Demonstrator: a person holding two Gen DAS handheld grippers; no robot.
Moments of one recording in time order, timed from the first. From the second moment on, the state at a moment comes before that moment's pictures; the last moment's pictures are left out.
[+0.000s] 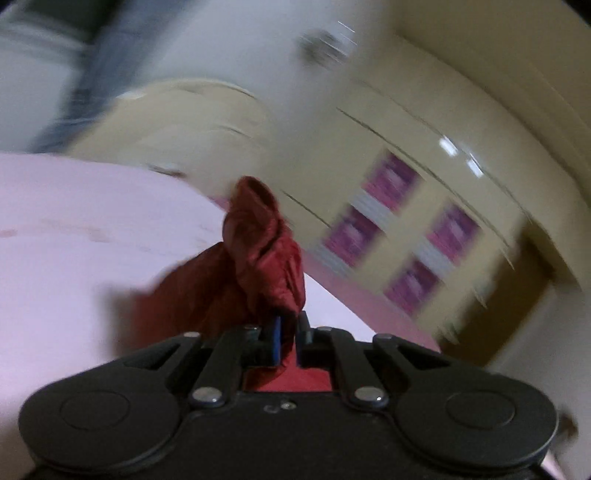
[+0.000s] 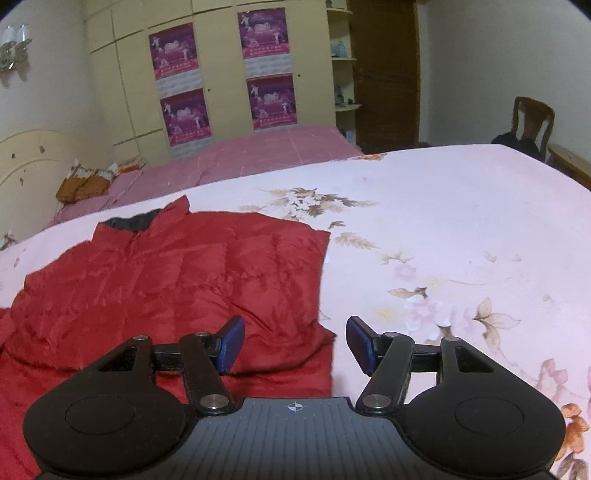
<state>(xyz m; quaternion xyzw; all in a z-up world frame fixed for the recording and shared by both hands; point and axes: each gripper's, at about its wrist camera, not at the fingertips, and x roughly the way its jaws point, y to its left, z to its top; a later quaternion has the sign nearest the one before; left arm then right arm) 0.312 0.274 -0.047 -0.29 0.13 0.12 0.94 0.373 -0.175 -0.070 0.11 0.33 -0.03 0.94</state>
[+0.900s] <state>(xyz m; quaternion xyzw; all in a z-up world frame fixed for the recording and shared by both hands) 0.470 -0.029 -0.111 -0.08 0.34 -0.24 0.91 0.381 -0.226 -0.075 0.20 0.33 -0.08 0.92</state>
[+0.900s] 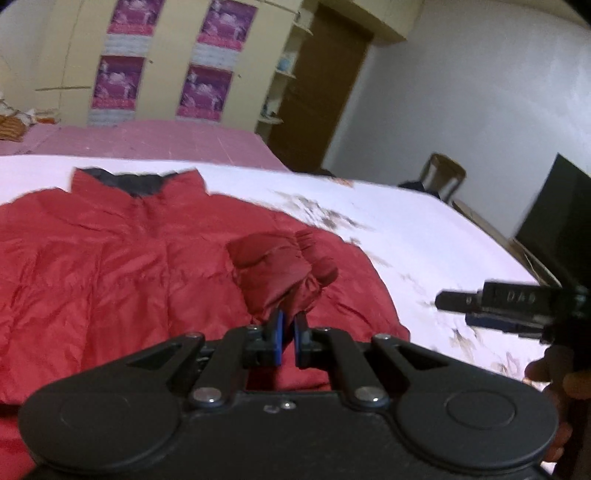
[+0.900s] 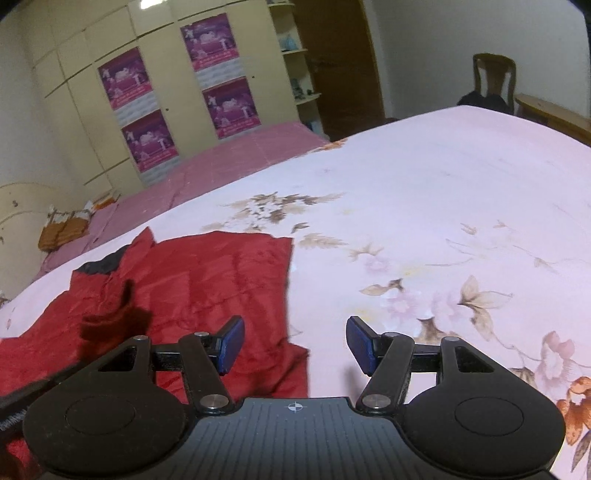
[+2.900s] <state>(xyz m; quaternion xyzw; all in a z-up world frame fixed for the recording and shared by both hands) 0.529 0.176 -0.140 -0.03 0.35 -0.08 0.93 0.493 -0.102 -0.128 0.02 0.36 0.07 0.93</state>
